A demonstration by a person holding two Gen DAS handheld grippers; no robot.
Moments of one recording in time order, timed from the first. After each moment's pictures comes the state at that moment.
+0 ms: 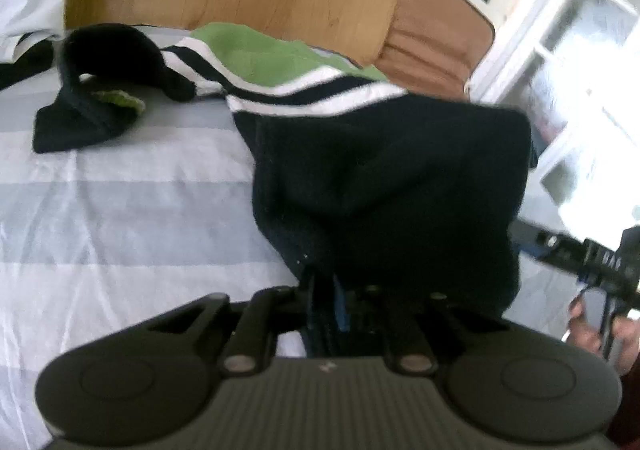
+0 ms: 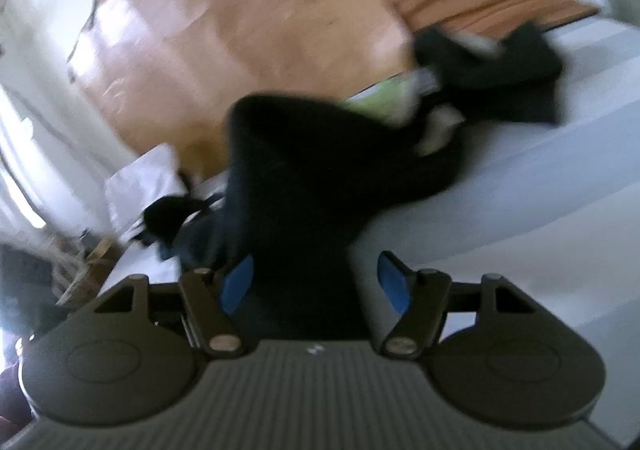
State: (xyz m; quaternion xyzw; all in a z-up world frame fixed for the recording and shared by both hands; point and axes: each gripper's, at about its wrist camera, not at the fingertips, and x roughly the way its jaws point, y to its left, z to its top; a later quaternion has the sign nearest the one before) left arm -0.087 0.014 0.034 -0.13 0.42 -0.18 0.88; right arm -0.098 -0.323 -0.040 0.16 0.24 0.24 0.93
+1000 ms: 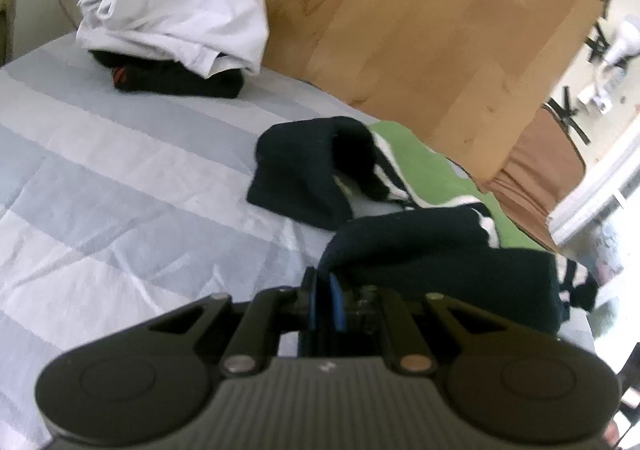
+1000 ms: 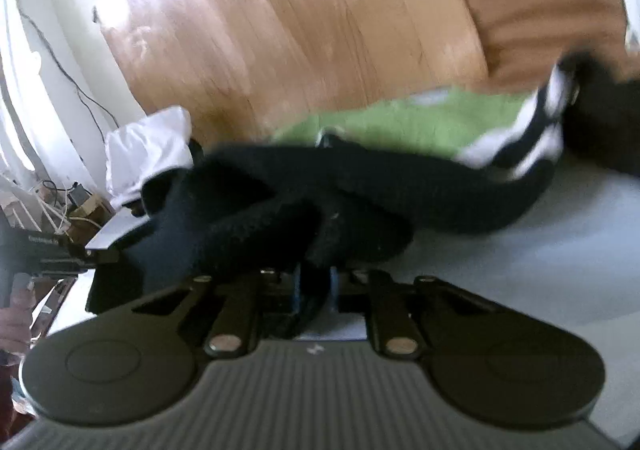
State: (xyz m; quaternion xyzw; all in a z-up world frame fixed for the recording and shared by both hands) left arm -0.088 0.140 0.050 -0.23 0.37 -0.05 0.90; right arm -0.075 -0.249 -0.023 0.06 0.21 0.22 0.95
